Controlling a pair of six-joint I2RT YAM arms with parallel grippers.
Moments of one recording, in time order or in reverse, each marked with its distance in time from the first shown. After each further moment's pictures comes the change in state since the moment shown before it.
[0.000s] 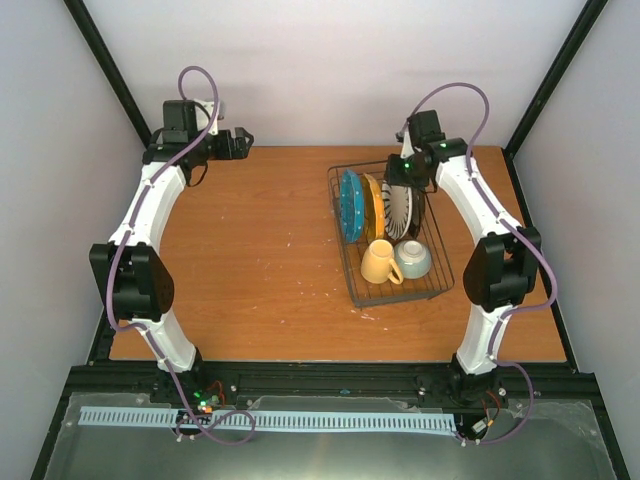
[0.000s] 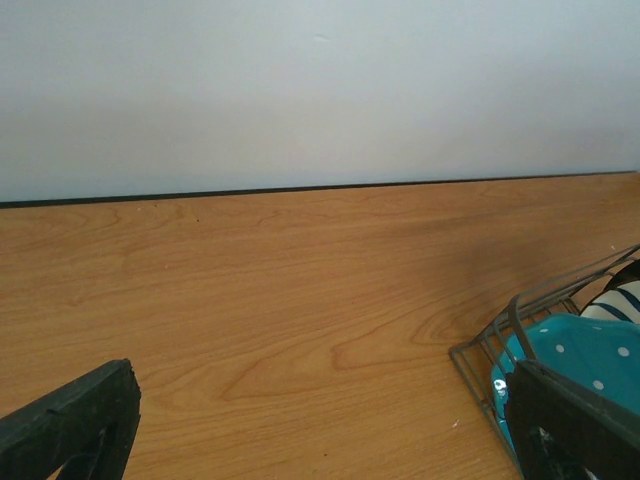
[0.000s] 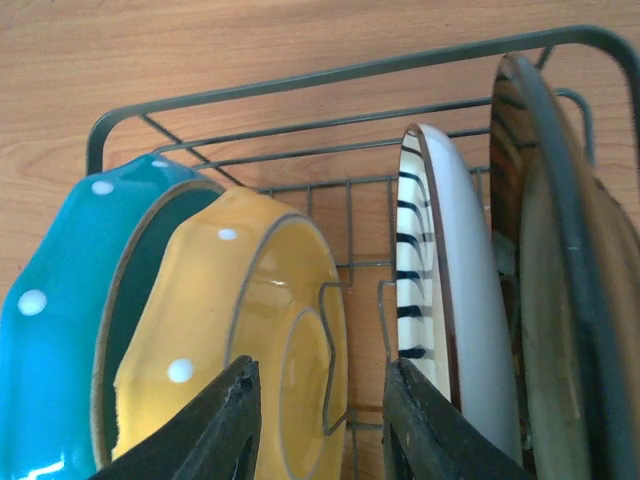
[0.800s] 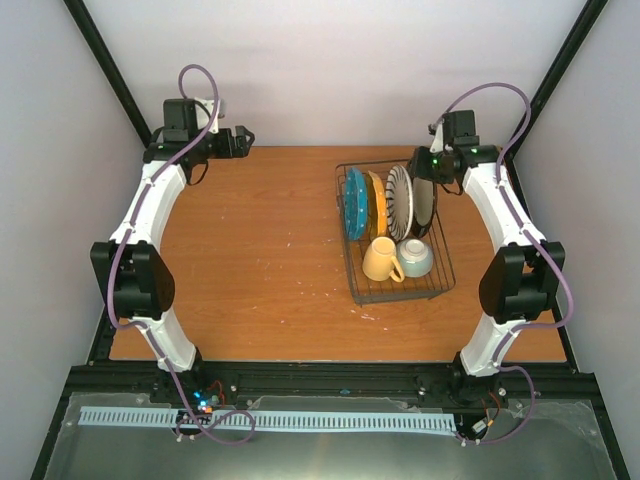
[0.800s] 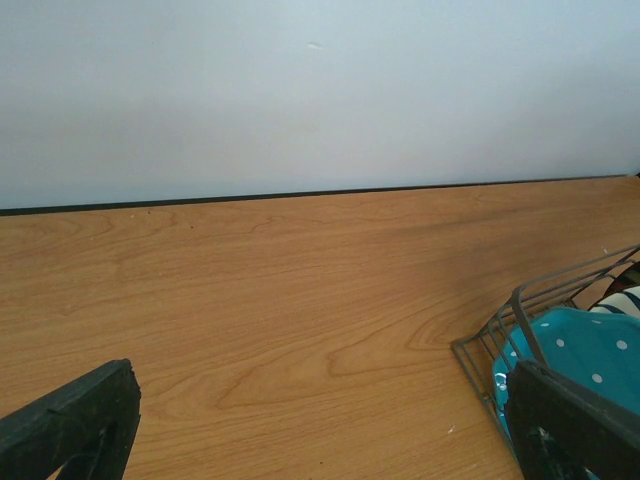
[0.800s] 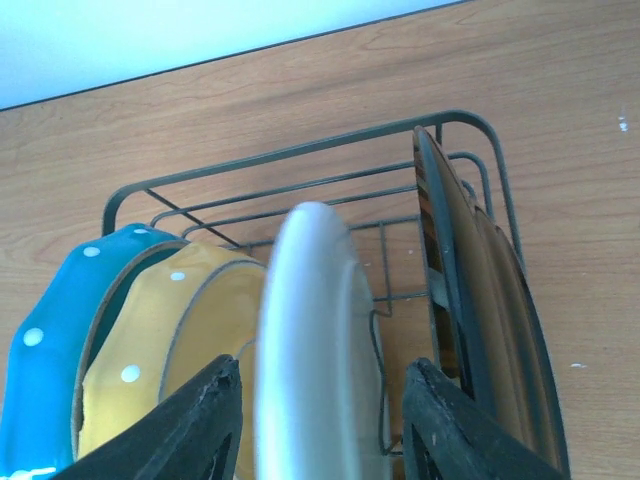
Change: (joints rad) left arm 0.000 0.011 0.007 0.006 0.009 -0.003; right arm -0.136 -0.119 -0.121 0.126 -0.039 0.036
